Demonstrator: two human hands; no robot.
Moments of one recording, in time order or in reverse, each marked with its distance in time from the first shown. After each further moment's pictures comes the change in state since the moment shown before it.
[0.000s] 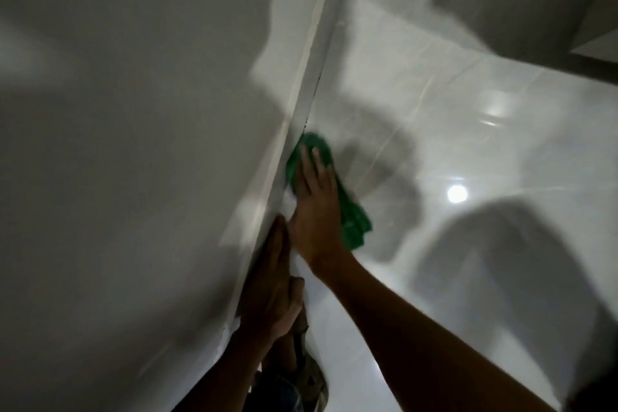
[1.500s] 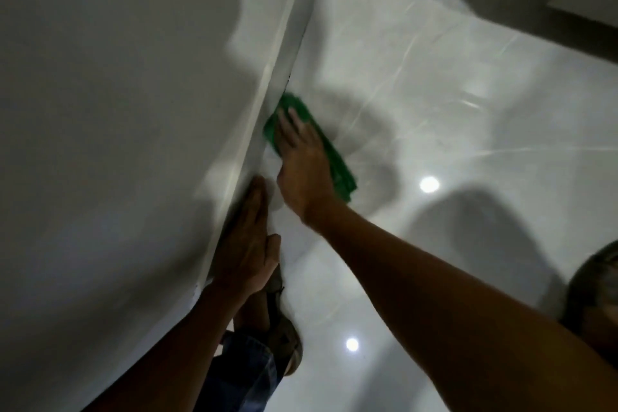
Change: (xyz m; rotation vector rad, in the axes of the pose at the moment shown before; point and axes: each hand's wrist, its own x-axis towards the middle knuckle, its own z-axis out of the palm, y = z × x) left_hand -0.006 0.005 -0.005 0.065 0.018 0.036; right_hand -0.006 0.018 -0.013 -0.103 -0.075 -0.173
